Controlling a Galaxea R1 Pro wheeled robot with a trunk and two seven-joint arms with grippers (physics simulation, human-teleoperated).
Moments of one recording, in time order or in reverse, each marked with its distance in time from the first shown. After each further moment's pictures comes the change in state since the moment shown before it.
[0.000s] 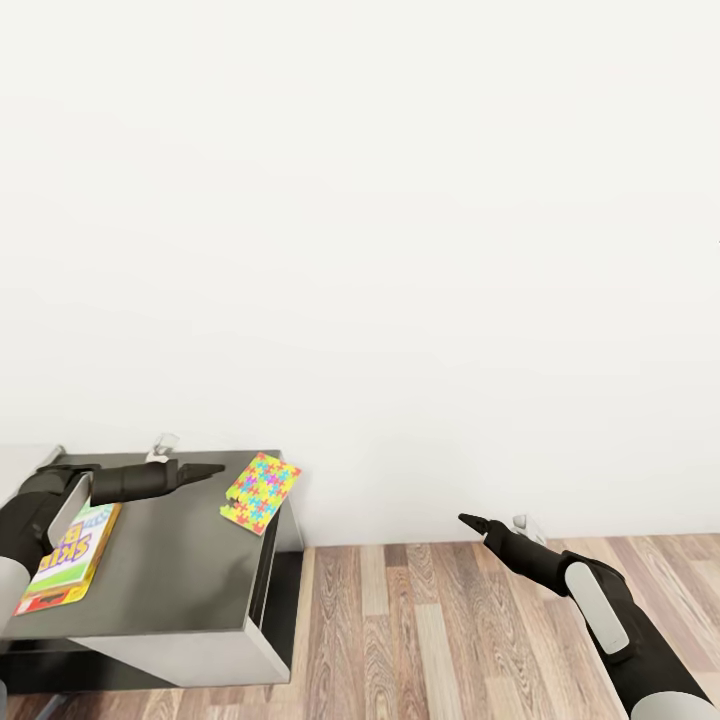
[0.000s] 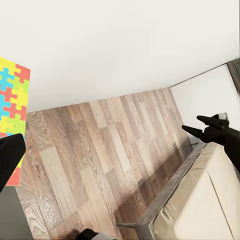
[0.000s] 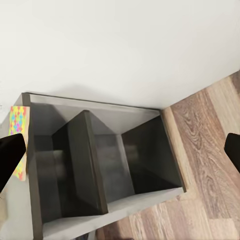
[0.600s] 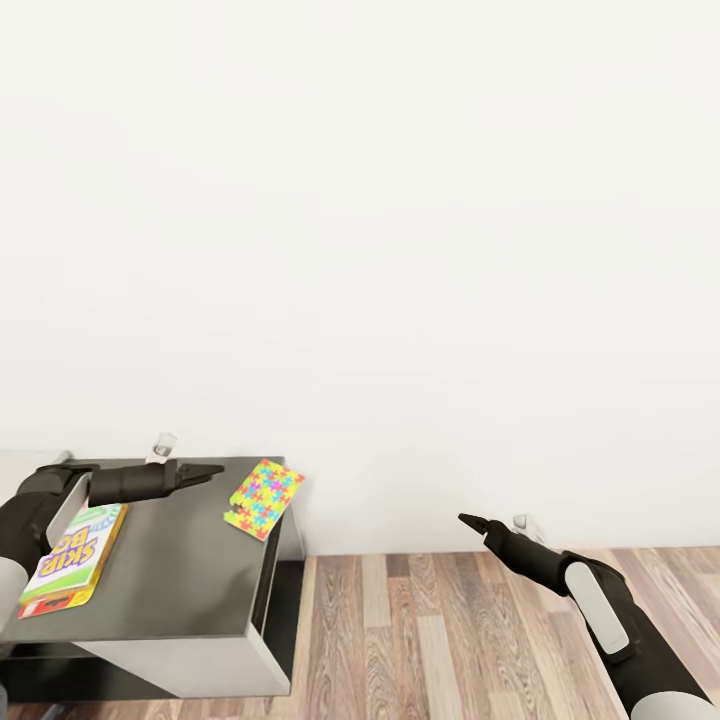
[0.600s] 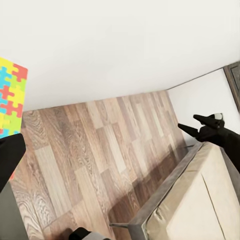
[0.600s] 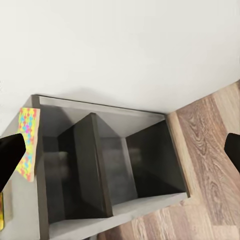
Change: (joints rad) left arm 0.000 0.004 -0.001 0.000 0.000 0.051 -0.005; right arm 0.000 0.000 0.000 0.000 0.000 0.000 0.000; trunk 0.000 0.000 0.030
